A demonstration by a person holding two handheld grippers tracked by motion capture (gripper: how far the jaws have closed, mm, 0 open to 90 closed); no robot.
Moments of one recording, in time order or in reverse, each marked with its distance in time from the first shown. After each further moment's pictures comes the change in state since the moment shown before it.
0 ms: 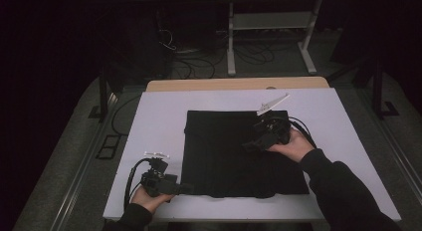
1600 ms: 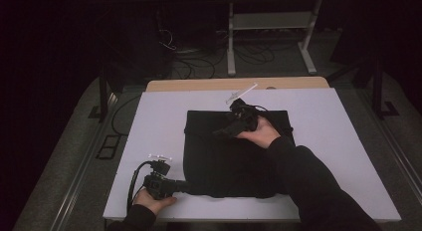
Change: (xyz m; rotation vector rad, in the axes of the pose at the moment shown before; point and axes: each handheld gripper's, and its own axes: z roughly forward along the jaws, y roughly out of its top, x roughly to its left) left arm 0.006 -0.005 0.013 0.021 0.096 -0.037; right arm 0.004 0.064 0.058 -0.054 0.015 -0.049
